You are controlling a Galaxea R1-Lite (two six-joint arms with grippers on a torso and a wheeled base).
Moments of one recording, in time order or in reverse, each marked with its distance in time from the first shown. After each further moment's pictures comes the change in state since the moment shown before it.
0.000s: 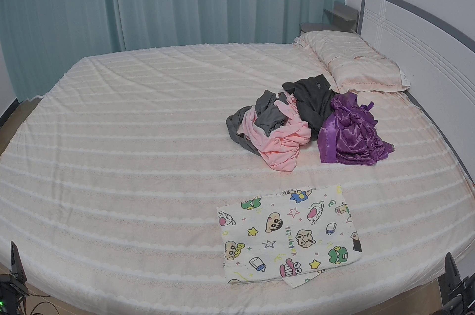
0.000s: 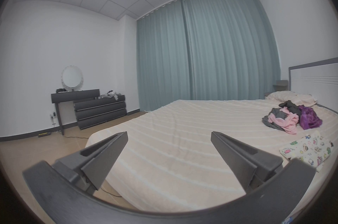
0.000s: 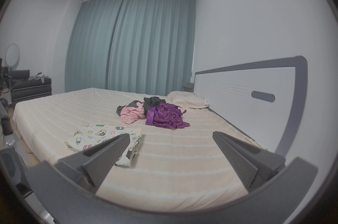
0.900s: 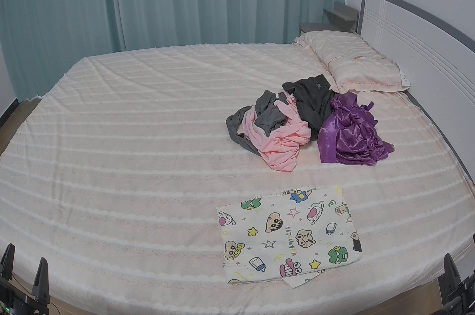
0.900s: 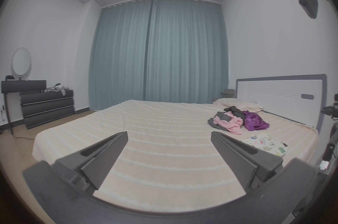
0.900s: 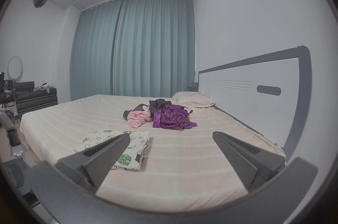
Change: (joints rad) left arm -0.003 -0.045 0.000 0.032 -0.516 -0.084; right arm -0.001 -0.001 0.007 -0.027 0.057 0.055
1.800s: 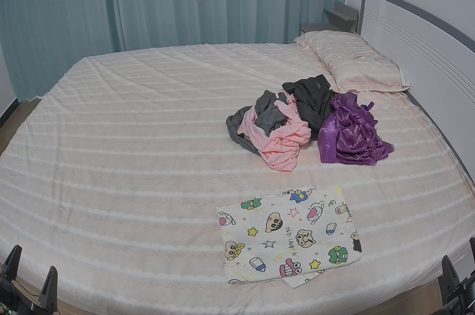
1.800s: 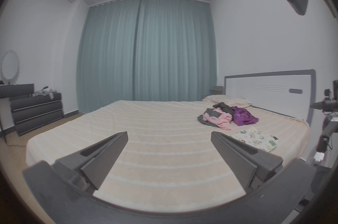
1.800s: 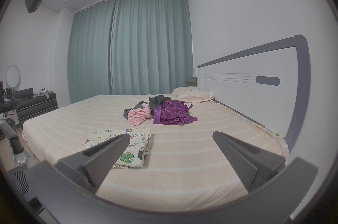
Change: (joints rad) left arm -0.001 0.001 0.000 0.008 -0.118 0.037; right arm 0.001 0.001 0.000 0.039 -0.007 0.055
